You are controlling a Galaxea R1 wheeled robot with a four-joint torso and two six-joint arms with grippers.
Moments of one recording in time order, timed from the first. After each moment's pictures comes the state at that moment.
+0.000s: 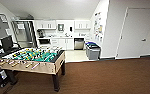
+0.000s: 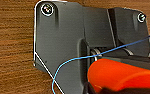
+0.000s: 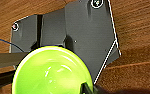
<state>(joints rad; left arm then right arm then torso) 1.47 3.01 -2.74 -0.32 0.06 0.23 -1.56 2.85 -2.53 -0.07 0.06 0.14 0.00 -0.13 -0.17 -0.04</state>
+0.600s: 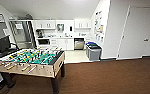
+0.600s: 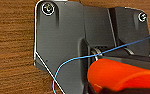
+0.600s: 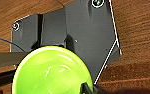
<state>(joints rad) 1.47 3.01 -2.74 -0.32 0.06 0.23 -1.56 2.85 -2.53 -0.07 0.06 0.14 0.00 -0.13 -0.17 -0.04</state>
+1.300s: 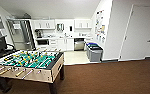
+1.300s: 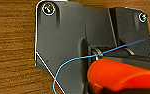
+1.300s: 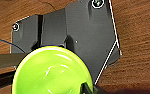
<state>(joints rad) 1.47 3.01 -2.74 -0.32 0.06 0.23 -1.56 2.85 -2.53 -0.07 0.06 0.14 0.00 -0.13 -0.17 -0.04</state>
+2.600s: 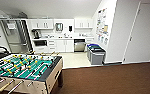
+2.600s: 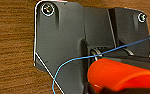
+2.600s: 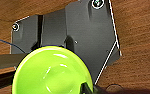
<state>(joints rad) 1.47 3.01 -2.74 -0.32 0.06 0.23 -1.55 2.85 -2.53 -0.07 0.06 0.14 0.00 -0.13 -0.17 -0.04</state>
